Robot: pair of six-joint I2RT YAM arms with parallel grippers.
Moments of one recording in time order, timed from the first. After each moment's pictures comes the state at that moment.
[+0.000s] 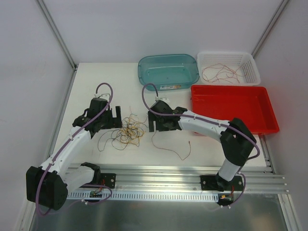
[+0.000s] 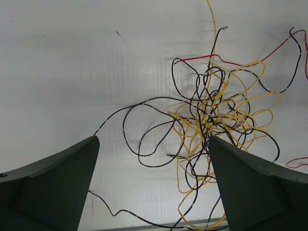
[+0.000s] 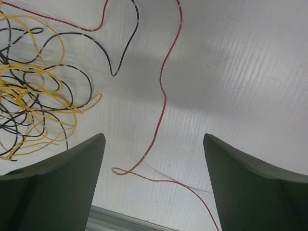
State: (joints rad) left arm -0.27 1.04 0.76 -0.59 -0.06 -0.31; right arm 0.92 1.70 1.22 -0.56 0.22 0.70
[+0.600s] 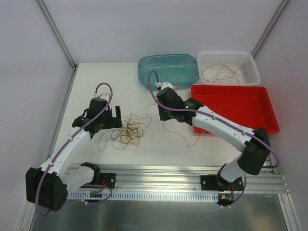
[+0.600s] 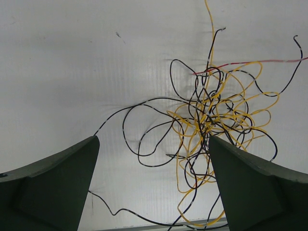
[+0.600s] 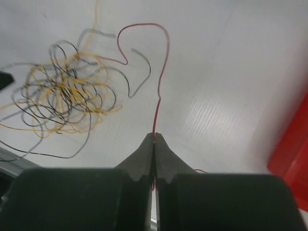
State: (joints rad) left arm -0.27 1.03 0.76 -0.59 -0.06 -0.31; right arm 0.92 1.57 1.34 -0.66 0.27 0.48
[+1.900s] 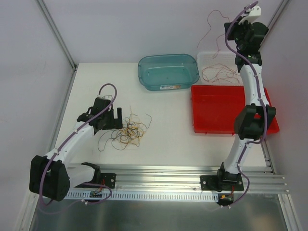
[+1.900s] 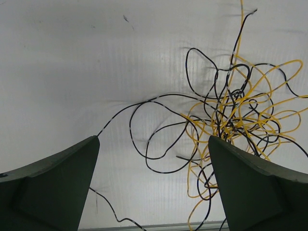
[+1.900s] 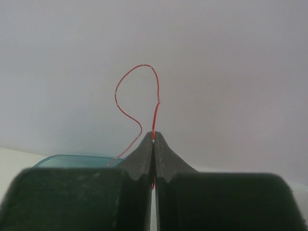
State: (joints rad) left arm -0.27 1.13 0.76 -0.59 -0.08 -0.30; right arm -0.05 1.97 2.07 0.05 -0.30 0.12
